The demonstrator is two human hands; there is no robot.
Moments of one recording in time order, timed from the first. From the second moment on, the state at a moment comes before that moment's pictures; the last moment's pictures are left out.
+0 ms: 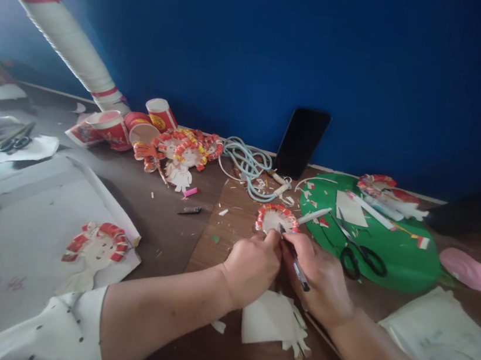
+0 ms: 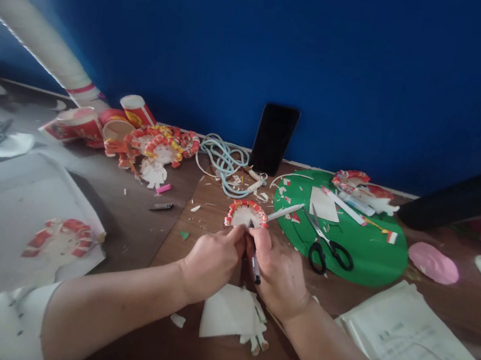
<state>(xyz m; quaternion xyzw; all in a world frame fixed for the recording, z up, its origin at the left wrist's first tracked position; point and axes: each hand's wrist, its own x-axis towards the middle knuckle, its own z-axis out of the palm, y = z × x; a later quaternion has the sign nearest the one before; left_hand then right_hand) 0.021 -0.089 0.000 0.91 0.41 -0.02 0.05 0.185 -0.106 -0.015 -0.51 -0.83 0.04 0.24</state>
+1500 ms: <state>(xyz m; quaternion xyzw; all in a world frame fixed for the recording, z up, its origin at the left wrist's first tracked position) 0.017 -0.093 0.011 0.91 0.41 -0.03 0.06 0.182 -0.104 -0.011 -0.52 -0.76 -0.12 0.38</state>
